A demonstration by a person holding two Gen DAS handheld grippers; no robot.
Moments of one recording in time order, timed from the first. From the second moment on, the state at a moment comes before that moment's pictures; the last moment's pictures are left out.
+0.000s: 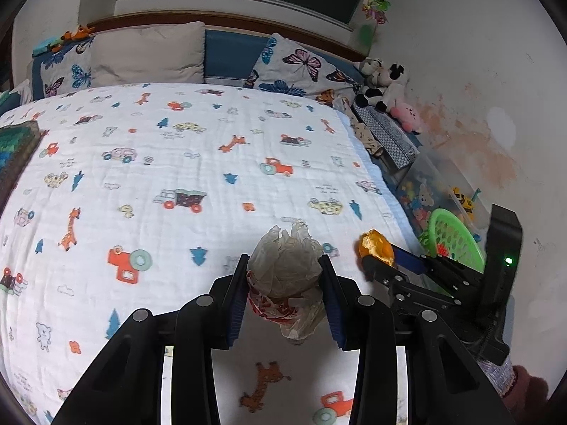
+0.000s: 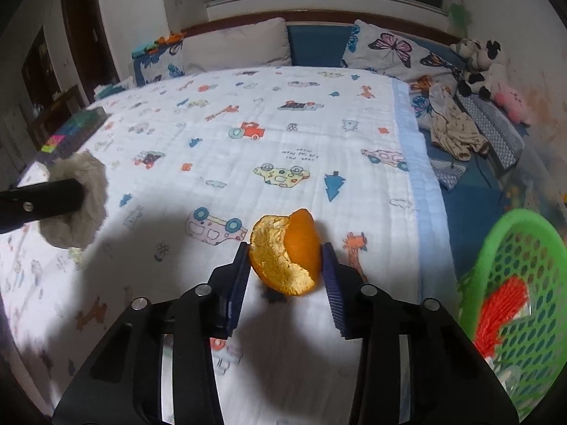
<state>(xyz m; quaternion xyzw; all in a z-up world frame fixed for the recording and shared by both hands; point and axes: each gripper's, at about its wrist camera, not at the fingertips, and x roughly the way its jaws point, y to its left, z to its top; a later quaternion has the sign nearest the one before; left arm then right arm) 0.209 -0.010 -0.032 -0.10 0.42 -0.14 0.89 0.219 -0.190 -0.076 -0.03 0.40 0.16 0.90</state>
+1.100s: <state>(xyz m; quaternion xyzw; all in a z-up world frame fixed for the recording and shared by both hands) 0.201 -0.235 -0.010 0.00 0.43 -0.32 0.85 0.107 -0.411 -0.046 0.10 0.38 -0.03 0.92</state>
